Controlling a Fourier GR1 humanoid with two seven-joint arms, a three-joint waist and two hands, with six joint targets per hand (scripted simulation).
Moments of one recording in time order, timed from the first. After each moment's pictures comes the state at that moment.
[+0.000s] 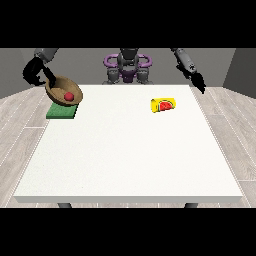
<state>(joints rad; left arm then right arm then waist) -0.32 0.28 0.29 -0.84 -0.13 -0.09 -0.75 -0.52 -0.87 0.07 -0.79 0.30 0.03 0.07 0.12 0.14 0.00</state>
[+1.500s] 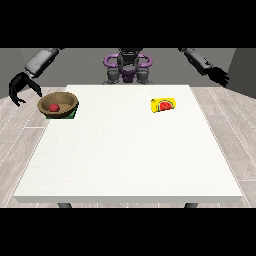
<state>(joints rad) -0.27 0.48 0.47 -1.03 0.13 -0.29 -0.74 -0.67 -0.88 -0.40 -0.37 -0.02 0.01 -0.10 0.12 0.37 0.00</state>
